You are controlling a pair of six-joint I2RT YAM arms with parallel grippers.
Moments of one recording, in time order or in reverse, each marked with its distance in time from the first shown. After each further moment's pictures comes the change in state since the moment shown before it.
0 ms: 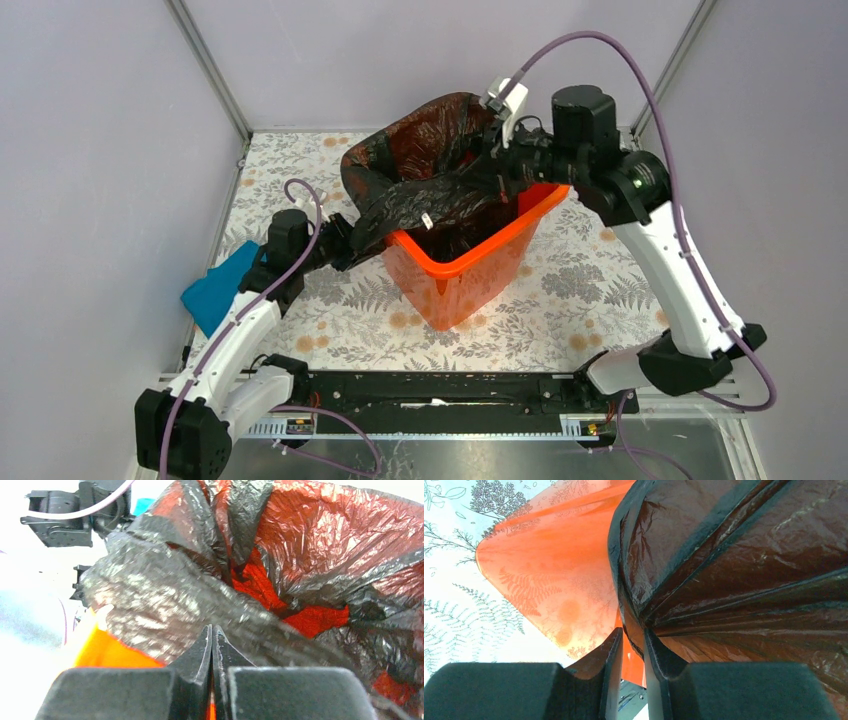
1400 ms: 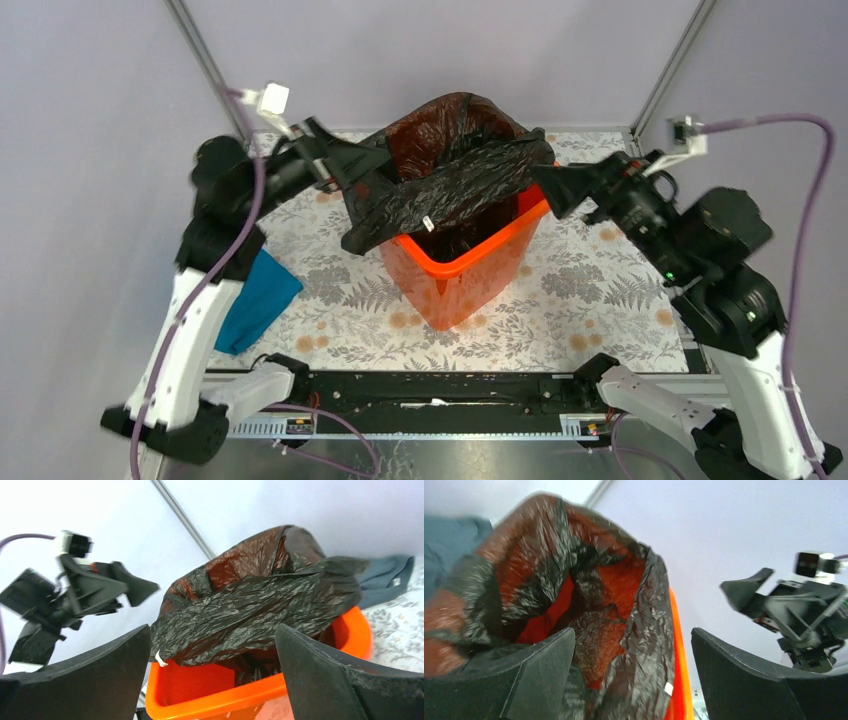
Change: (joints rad) left arm -0.059 0.060 0.770 -0.137 0.024 0.152; right arm 0.002 -0.548 -0.393 0.309 0.534 0.653
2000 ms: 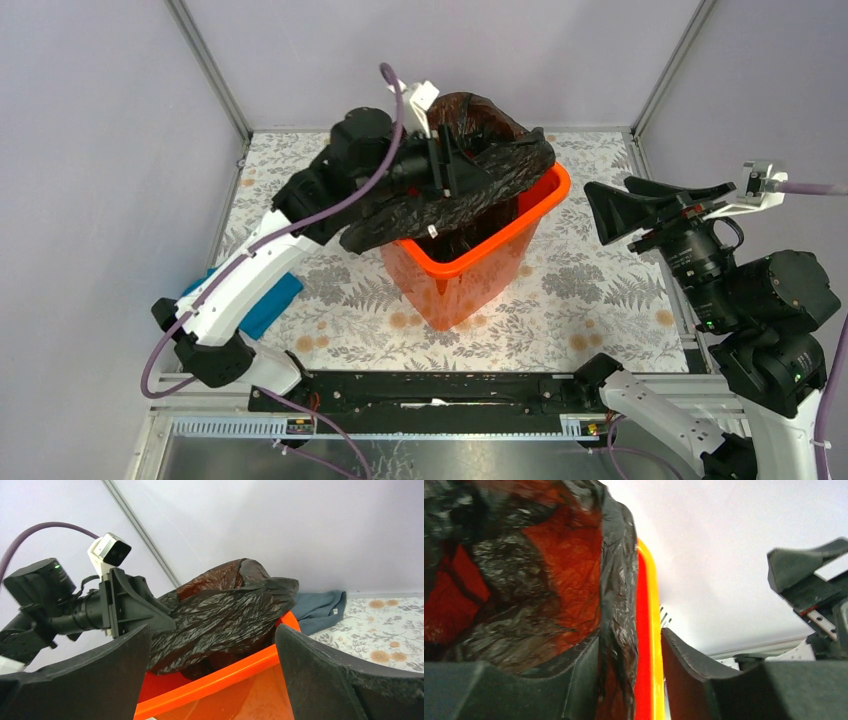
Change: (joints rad) left arm -0.483 0.447 0.378 -0.220 -0.265 0.080; right arm 0.000 -0.214 -0.071 0.010 0.170 -0.147
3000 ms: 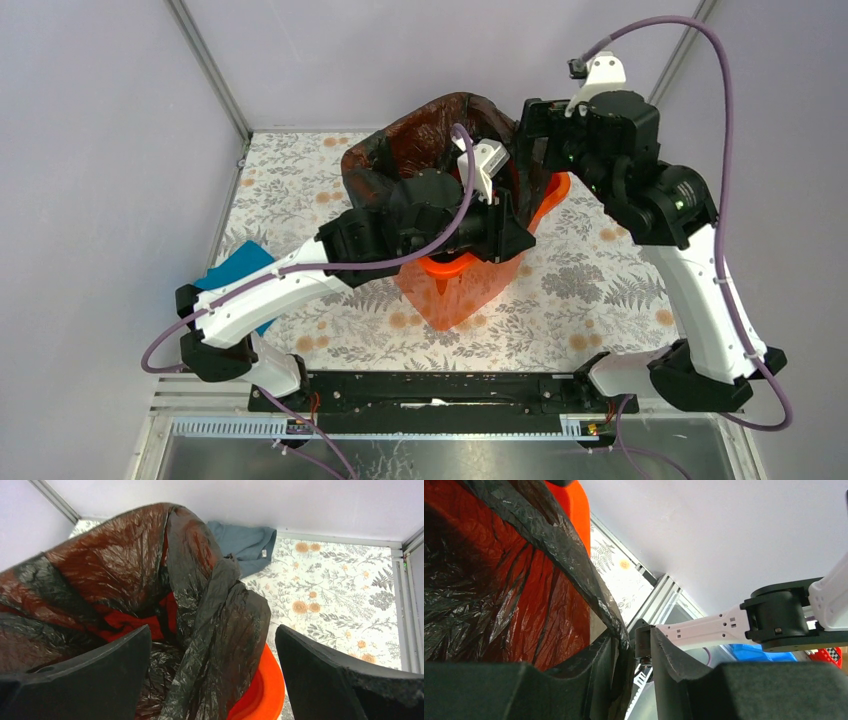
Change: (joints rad) left arm -0.401 0.060 0.002 -0.012 -0.316 0.099; right arm 0.000 0.632 0.474 -0.352 0.147 -0.175
